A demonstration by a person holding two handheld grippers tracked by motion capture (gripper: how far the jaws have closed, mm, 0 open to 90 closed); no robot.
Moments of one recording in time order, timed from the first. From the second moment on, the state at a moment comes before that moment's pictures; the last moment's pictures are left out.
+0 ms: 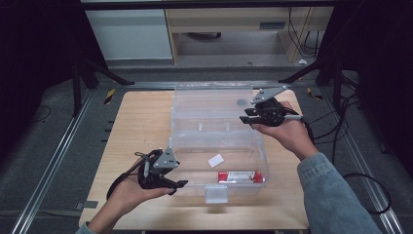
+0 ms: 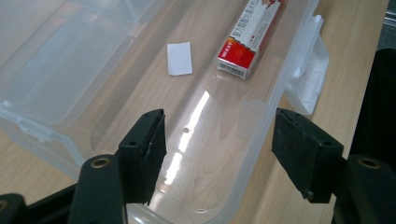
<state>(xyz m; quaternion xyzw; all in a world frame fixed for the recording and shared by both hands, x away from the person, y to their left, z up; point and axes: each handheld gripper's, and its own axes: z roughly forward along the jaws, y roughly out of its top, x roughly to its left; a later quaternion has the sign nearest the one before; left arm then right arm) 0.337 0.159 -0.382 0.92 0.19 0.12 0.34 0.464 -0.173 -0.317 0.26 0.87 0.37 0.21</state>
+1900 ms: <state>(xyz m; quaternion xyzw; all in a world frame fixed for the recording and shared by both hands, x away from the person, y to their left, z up) 0.363 0.138 -0.425 0.94 0.16 0.08 0.28 0.538 -0.127 -0.332 0.17 0.94 0.23 0.19</state>
